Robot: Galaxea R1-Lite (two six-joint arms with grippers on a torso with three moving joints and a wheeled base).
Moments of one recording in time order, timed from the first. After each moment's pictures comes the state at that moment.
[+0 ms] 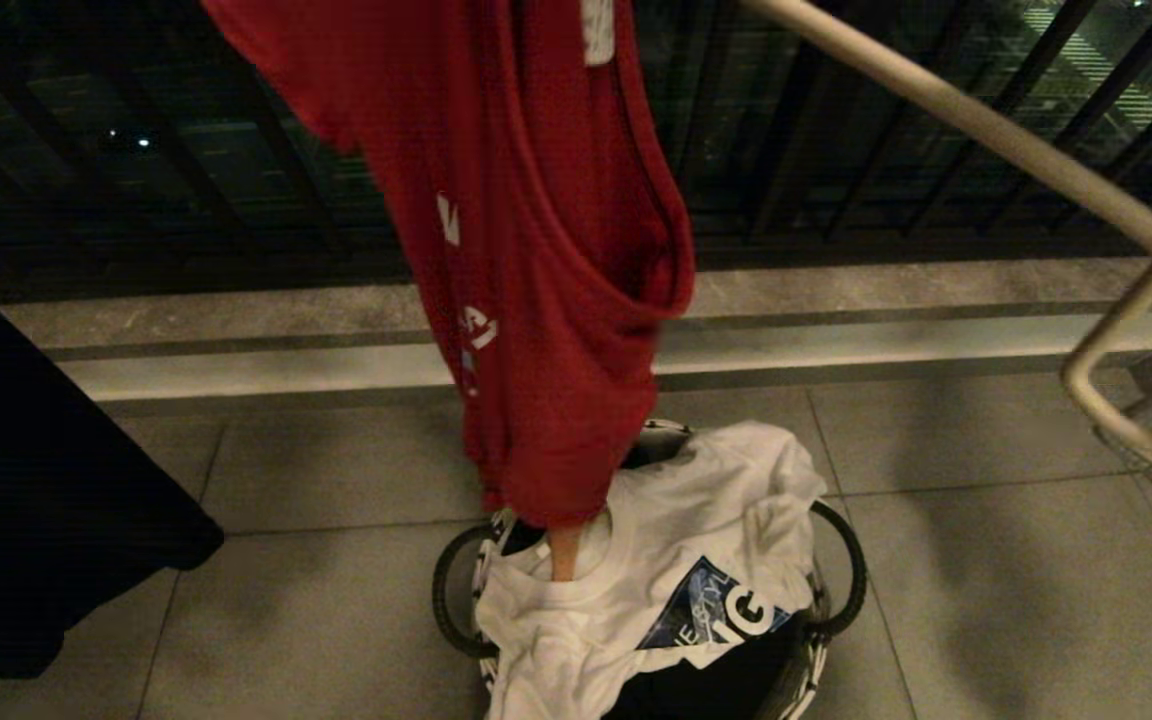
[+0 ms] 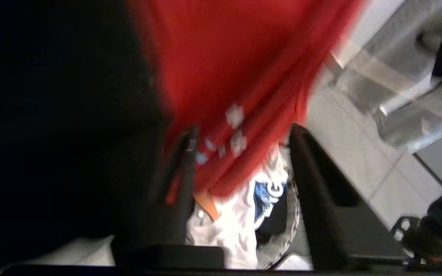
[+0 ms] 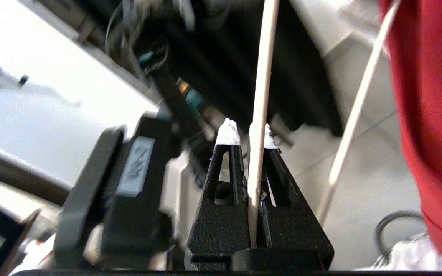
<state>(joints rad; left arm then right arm) -1.01 1.03 -1.73 0.62 0.27 0.05 1.02 1.33 -1.56 0.18 0.49 0.23</state>
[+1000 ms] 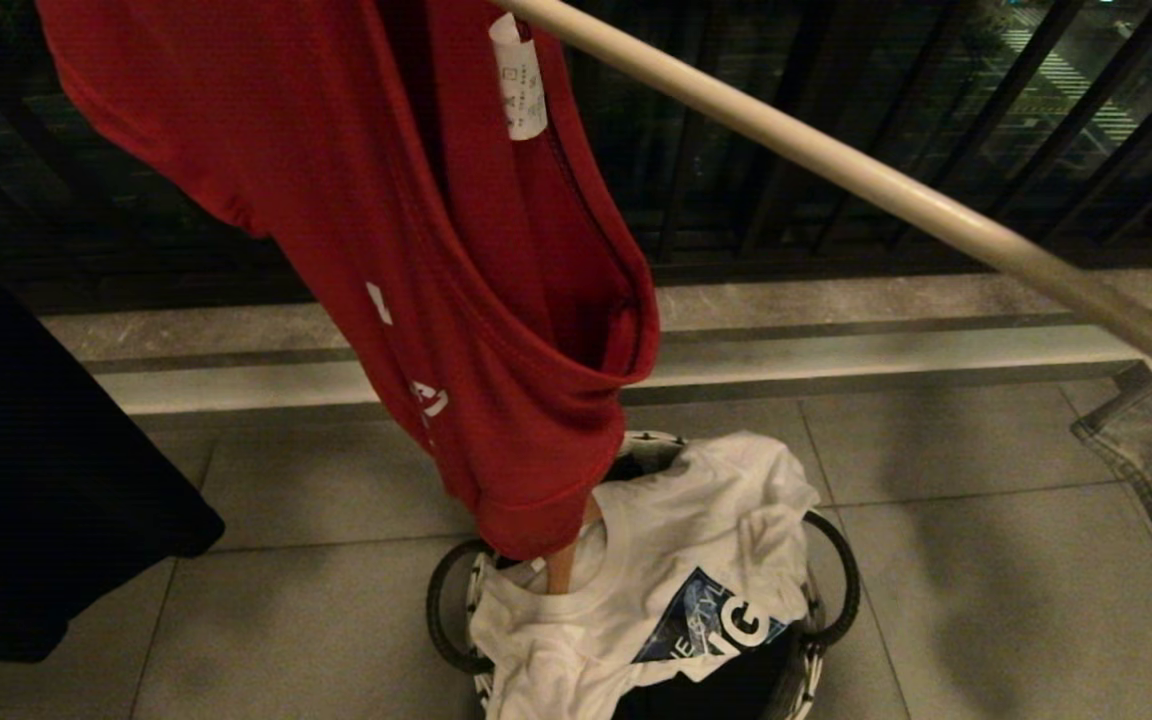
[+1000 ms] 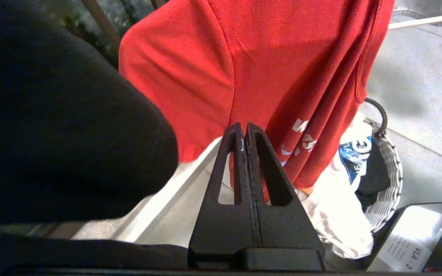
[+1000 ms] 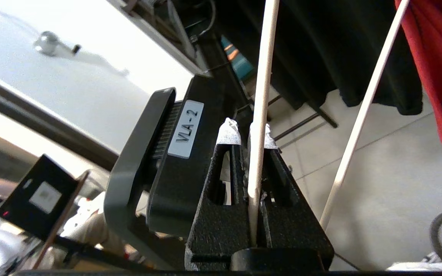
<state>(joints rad) -1.00 1.05 -1.96 0.86 0.27 0.52 1.12 1.32 -1.56 0.25 0.59 0.23</state>
